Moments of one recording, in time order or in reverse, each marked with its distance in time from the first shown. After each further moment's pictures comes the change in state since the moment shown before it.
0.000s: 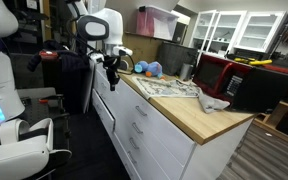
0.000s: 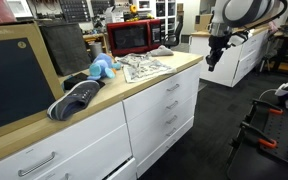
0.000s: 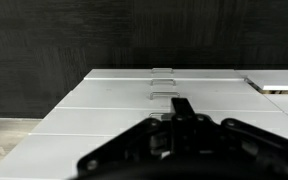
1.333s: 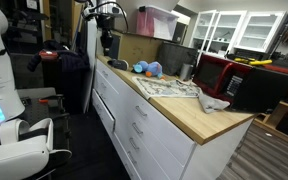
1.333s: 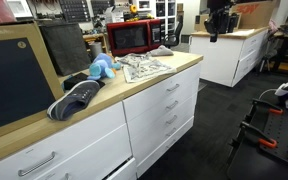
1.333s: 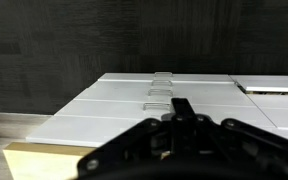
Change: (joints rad) arm 0.312 -0.330 -0.069 0.159 -0.064 -0.569 0.255
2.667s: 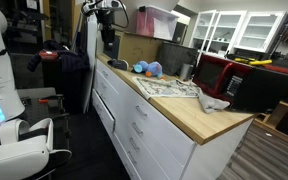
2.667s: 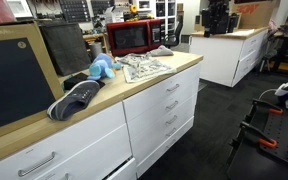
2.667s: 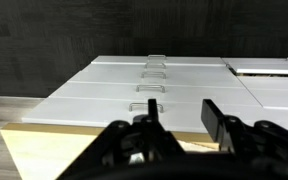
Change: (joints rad) arm 0.034 -0.047 -0.020 -0.004 0.016 0.054 -0.007
